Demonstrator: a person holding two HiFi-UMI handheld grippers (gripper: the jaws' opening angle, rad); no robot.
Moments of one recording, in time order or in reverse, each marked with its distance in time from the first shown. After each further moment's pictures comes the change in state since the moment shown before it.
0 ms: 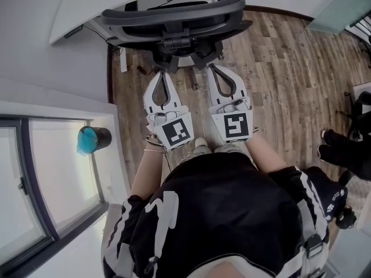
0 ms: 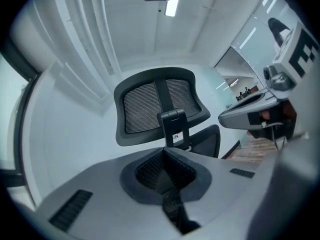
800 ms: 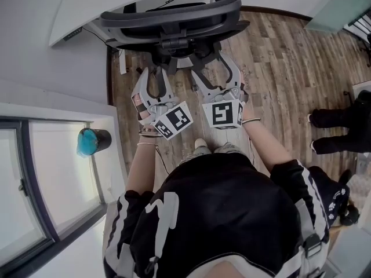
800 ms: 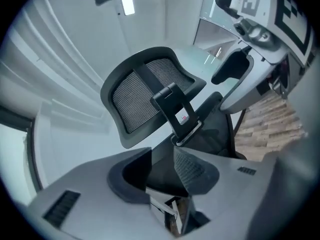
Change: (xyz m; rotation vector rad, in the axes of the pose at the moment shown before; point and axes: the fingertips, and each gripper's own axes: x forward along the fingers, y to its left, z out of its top) left arm 0.022 0.011 -0.039 0.368 0.069 0.113; right arm 0.029 0.001 -0.030 -0.297 0.072 0.007
